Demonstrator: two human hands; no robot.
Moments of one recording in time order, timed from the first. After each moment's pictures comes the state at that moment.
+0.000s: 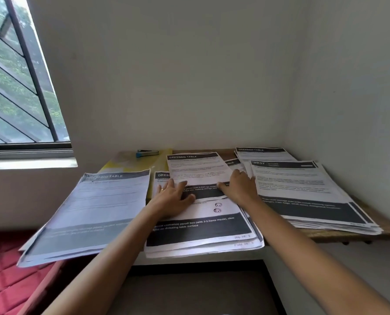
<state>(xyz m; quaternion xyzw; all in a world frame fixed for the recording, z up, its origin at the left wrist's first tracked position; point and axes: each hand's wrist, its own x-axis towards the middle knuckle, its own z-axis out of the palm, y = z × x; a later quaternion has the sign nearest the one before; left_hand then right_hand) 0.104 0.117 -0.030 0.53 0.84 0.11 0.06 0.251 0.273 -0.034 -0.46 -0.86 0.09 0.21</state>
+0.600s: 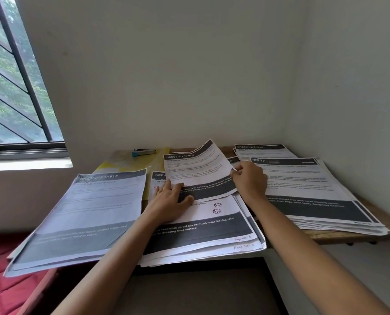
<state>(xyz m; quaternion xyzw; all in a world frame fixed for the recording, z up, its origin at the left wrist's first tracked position) 0.115 0.114 -0.028 0.51 0.84 0.14 0.06 0.259 0.281 -0.026 -0.47 -0.77 0.13 0.42</state>
